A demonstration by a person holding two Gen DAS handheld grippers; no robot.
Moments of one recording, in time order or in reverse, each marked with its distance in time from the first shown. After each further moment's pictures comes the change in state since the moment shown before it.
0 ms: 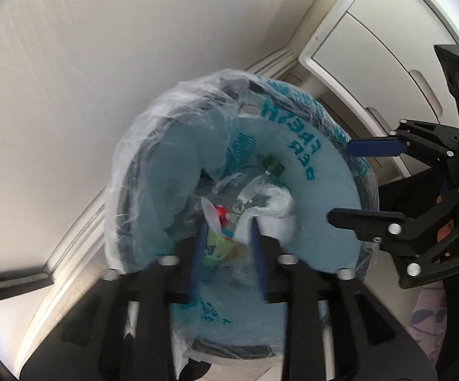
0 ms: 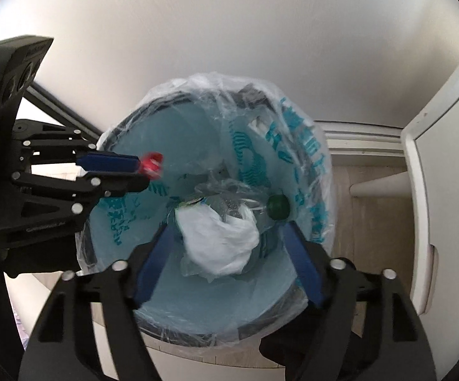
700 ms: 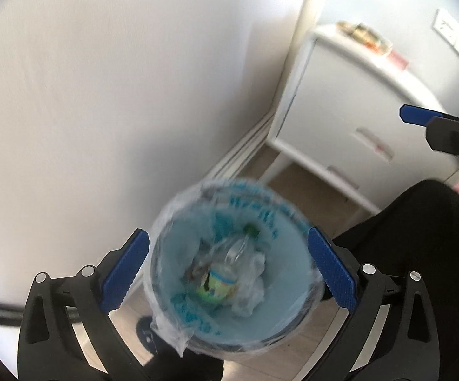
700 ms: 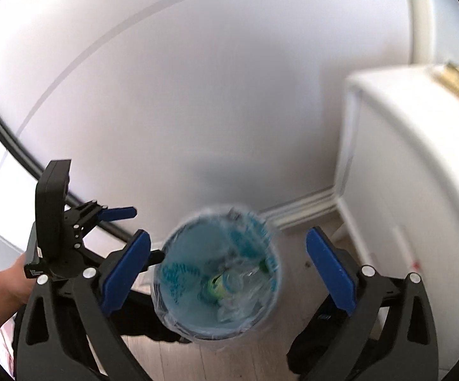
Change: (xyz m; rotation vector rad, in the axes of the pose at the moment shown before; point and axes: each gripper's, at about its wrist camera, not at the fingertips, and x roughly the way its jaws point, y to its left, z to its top) left arm -0.130 -0.059 0.031 0.133 -0.271 0.055; right arm -0.215 -0.040 -0.024 0.239 -0.470 0.031
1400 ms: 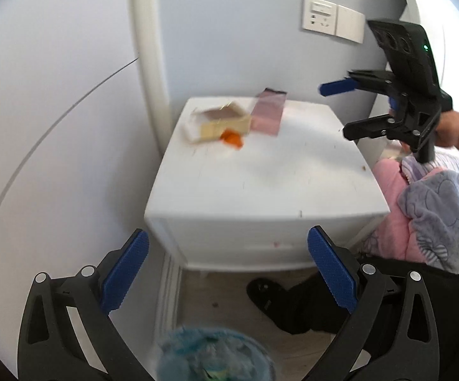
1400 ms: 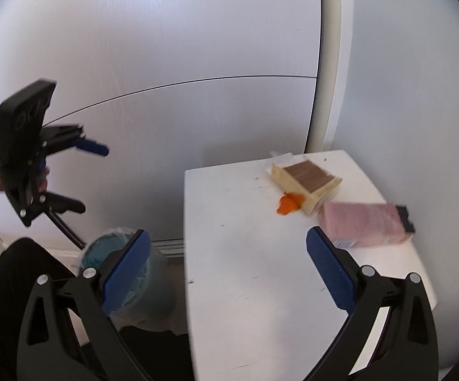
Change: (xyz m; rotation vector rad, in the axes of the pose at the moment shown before) left arm -0.045 -0.166 0.201 0.542 -0.125 -0.277; right arm -0.159 -0.159 0.071 -0.239 -0.087 -0.165
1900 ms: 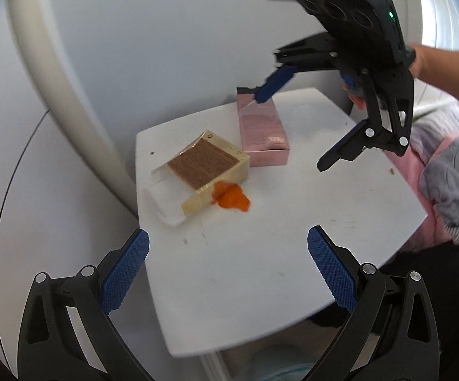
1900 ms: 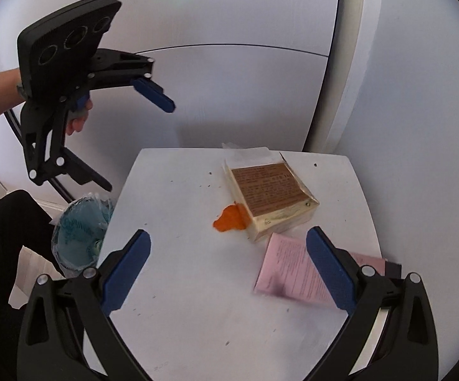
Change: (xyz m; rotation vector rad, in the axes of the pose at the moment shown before) left arm 0.129 0.022 0.104 0.327 0.096 -0.177; right arm 0.076 -0.092 0.031 -0.147 0.144 0.127
